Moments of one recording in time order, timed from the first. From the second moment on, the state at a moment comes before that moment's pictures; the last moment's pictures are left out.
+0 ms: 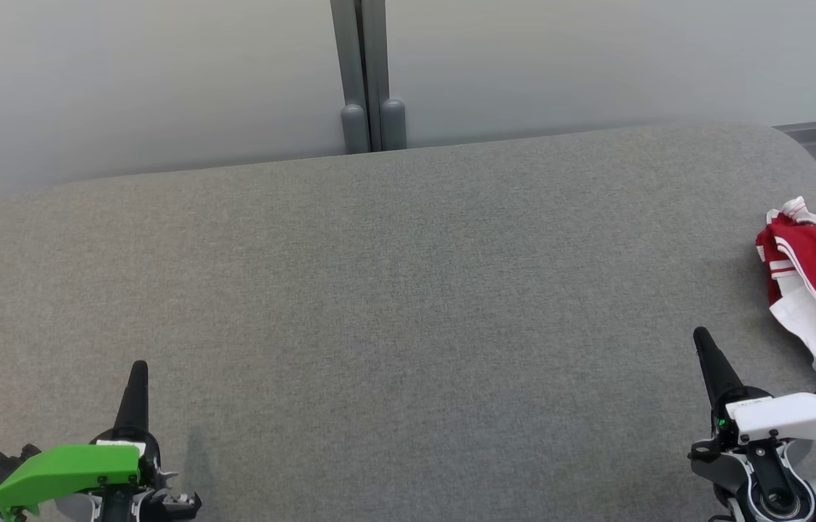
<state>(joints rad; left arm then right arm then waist) -0.07 0.04 0.11 0.27 -1.40 -0.13 0.06 -0.12 -0.05 -0.10 0.29 1.38 0.13 0.05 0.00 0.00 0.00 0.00</state>
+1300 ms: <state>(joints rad) -0.10 0.05 0.11 0.24 -1.61 -0.13 0.11 -0.11 -0.05 -0.11 0.25 1.61 0.13 0.11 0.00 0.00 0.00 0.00</state>
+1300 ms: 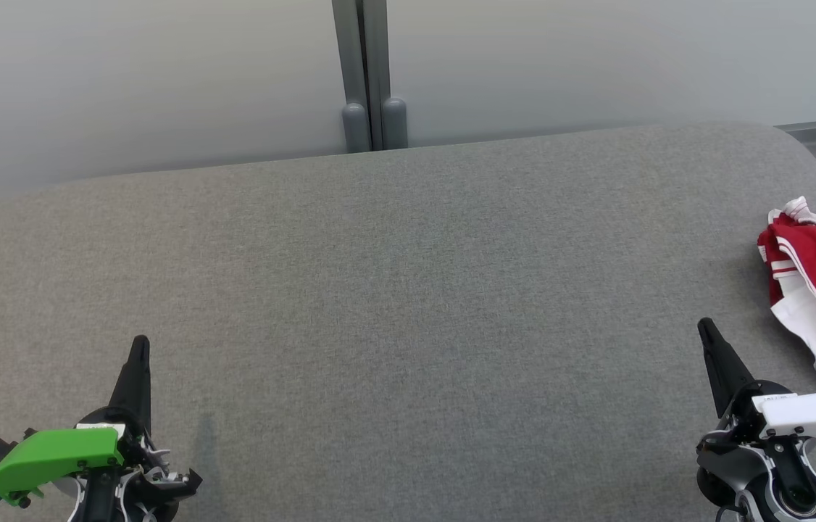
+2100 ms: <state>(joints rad) -0.10 0.05 0.11 0.24 -1.61 -0.13 0.11 -0.11 -0.05 -0.11 0.25 1.61 0.13 0.11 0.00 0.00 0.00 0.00</state>
